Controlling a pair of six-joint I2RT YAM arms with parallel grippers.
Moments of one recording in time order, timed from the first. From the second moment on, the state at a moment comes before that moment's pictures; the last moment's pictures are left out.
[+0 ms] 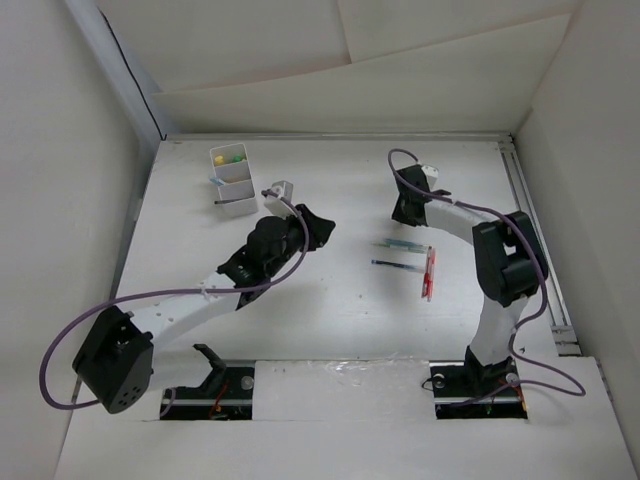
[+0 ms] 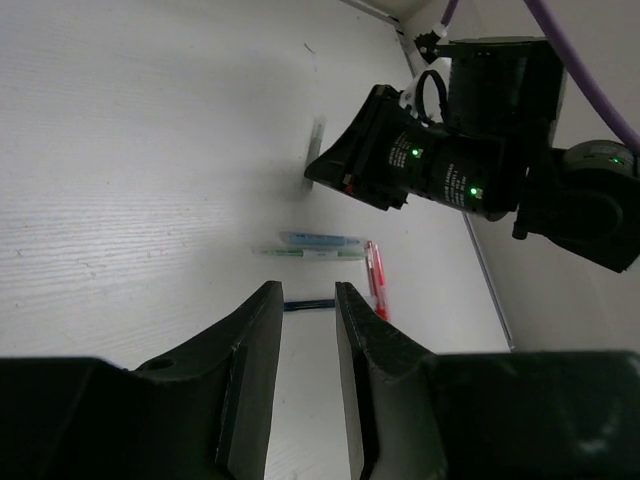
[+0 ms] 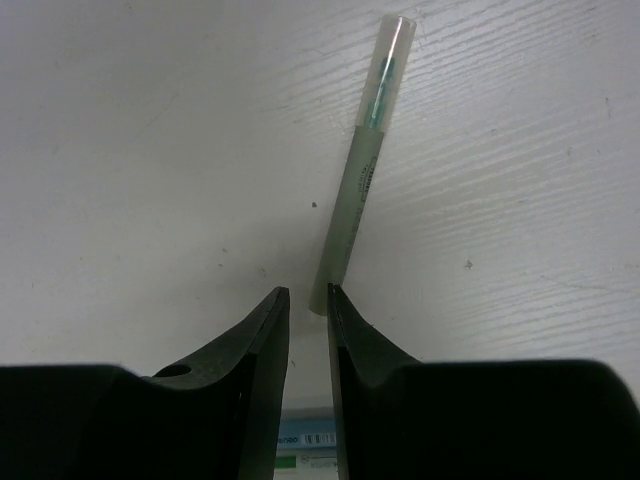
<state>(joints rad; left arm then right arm) -0.74 1.20 0.67 0.33 -0.15 -0.75 0.34 1.88 1.22 -0.25 0.32 0.61</state>
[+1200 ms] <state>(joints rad) -0.71 1.02 0.61 0.33 -0.08 -0.77 0.35 1.90 1.25 -0.33 0.34 0.82</state>
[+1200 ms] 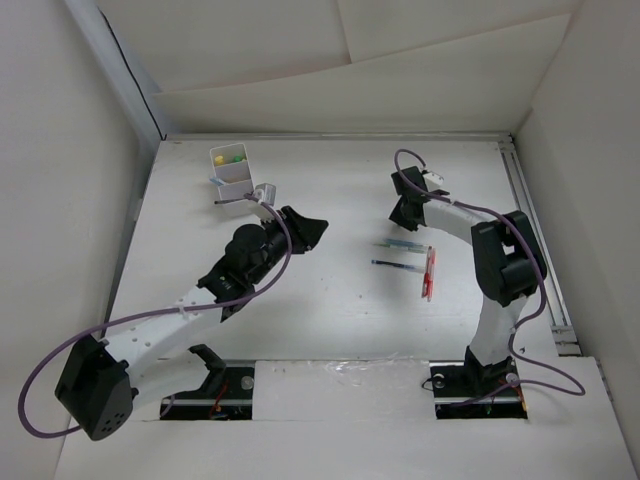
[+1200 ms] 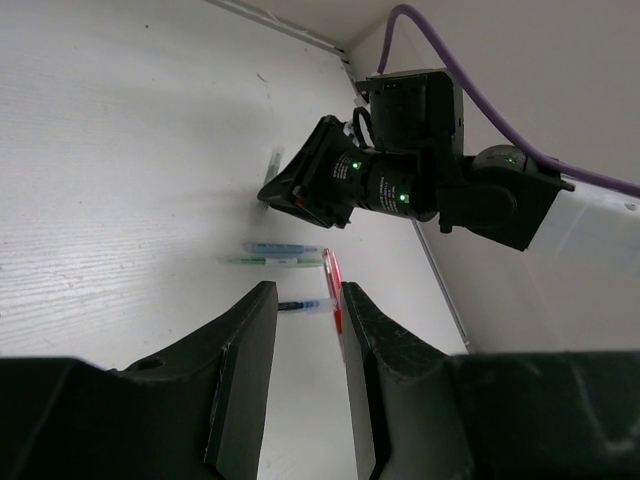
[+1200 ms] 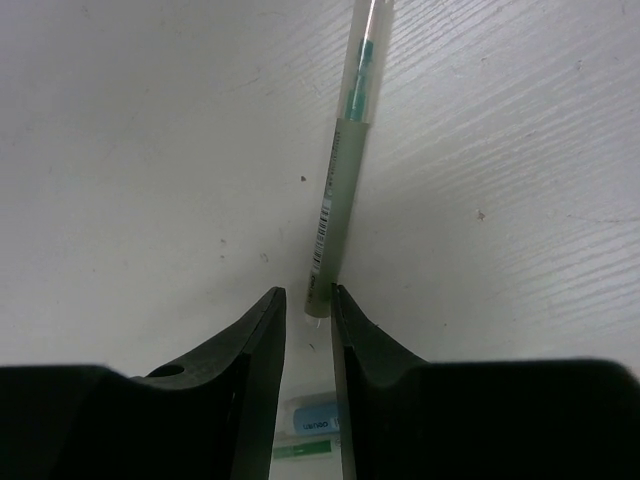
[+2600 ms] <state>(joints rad) -0.70 1.15 0.73 0.15 -0.24 -0.75 0.62 1.43 0.93 -0.17 0.24 0.49</state>
